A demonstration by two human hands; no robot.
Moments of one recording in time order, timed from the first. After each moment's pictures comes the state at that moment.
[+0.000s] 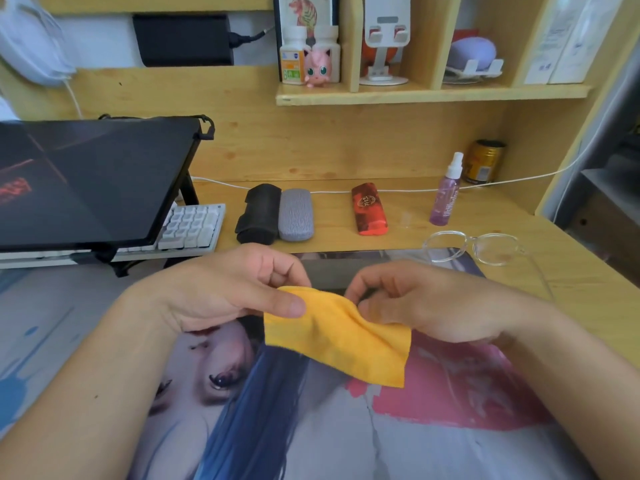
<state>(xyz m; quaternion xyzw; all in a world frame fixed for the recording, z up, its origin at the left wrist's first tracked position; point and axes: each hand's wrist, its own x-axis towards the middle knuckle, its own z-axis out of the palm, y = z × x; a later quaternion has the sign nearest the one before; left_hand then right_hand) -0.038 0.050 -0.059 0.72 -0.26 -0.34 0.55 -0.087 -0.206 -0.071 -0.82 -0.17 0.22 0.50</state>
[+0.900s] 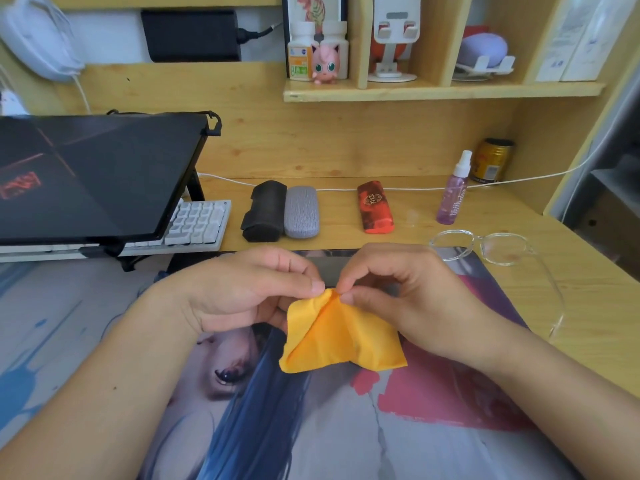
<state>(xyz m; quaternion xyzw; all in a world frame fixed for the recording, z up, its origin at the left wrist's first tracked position) -0.040 0.039 -0.069 0.67 -0.21 -0.37 0.61 -0.092 -0.185 -0.083 -0.82 -0.32 -0.12 0.45</state>
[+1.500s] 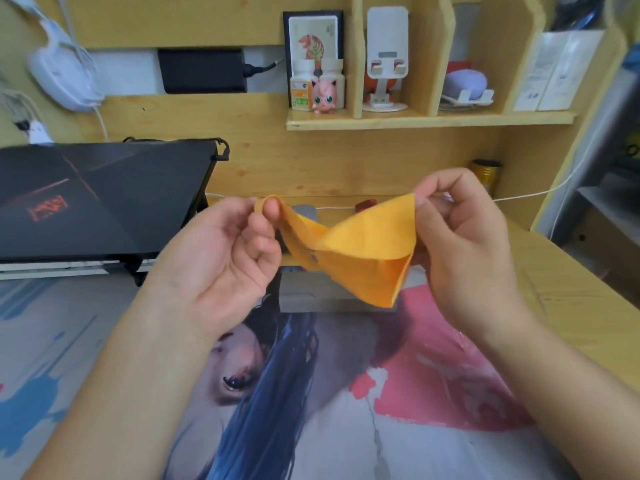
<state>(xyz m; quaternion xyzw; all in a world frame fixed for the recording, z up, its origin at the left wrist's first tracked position) -0.072 0.034 -0.012 0.38 0.00 -0.12 0.92 -0.105 -0.182 -0.033 -0.65 -0.16 -0.28 0.69</state>
